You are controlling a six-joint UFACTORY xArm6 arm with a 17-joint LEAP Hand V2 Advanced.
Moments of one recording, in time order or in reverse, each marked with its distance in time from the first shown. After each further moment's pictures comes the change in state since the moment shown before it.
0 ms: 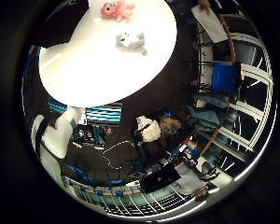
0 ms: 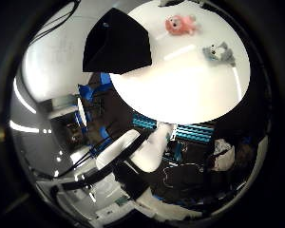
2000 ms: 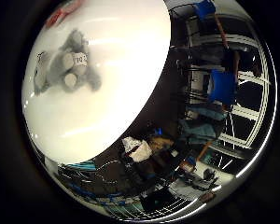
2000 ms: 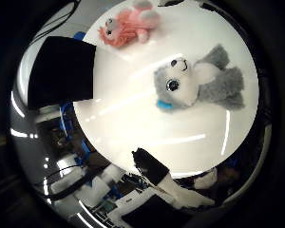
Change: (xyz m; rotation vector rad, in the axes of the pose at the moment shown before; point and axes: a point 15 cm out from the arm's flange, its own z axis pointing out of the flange) arm 0.170 -0.187 0.172 0.088 0.153 0.010
